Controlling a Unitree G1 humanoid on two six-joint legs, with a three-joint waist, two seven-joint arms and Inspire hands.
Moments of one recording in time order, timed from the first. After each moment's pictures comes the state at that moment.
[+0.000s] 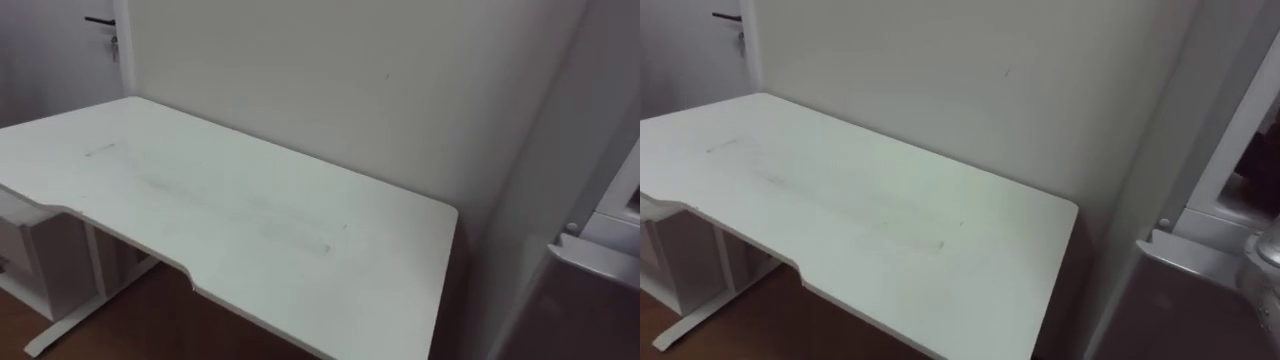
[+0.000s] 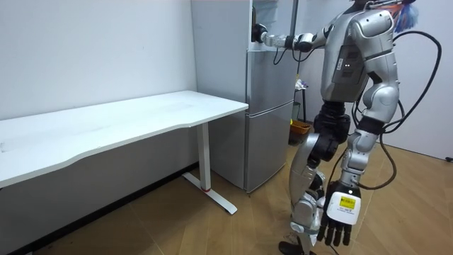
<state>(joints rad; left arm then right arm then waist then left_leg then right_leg) 0.40 0.31 0.14 0.91 0.03 0.12 0.13 -0.78 -0.75 0.13 0.83 0.50 -0.06 -0.67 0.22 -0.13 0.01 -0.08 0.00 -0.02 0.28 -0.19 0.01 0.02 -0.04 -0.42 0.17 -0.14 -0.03</state>
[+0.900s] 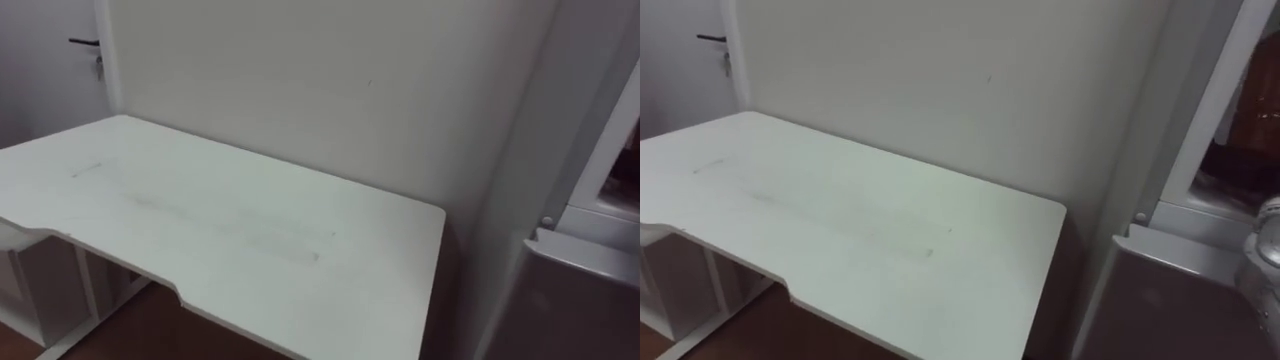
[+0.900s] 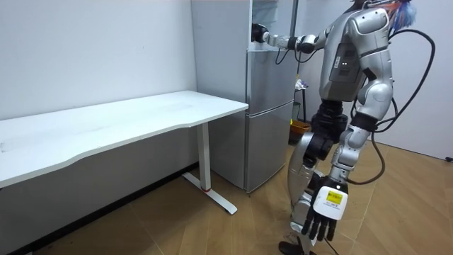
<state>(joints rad) 0.41 0.30 0.16 0.89 0.01 0.11 0.12 -0.77 -0.75 0.13 0.80 0.52 -0.09 -0.44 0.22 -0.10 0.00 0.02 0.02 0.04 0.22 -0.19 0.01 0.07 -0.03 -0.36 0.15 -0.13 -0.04</state>
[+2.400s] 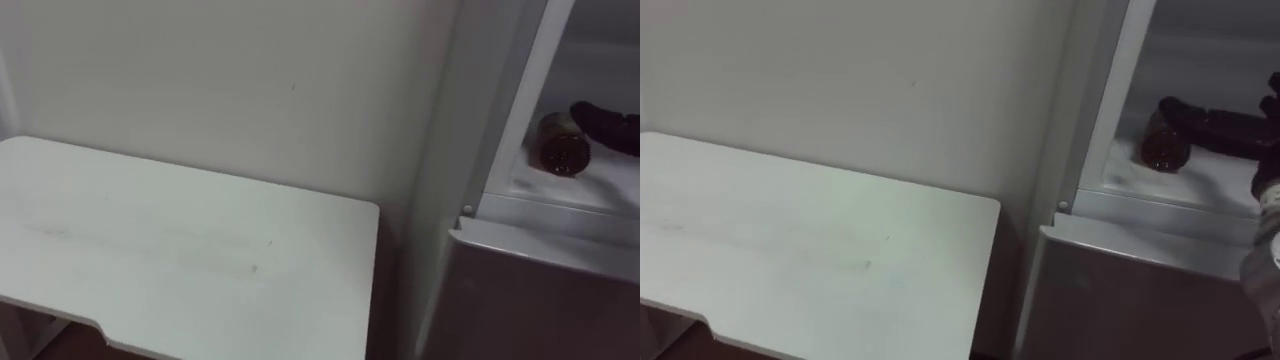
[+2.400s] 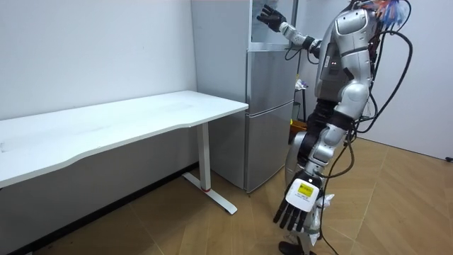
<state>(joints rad) 0.39 0.26 0.23 0.94 0.02 0.04 0.15 -0.52 -0.74 -0.07 0.18 0.66 -0.09 -0.45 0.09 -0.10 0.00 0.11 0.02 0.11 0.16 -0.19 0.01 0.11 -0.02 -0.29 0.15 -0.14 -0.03</state>
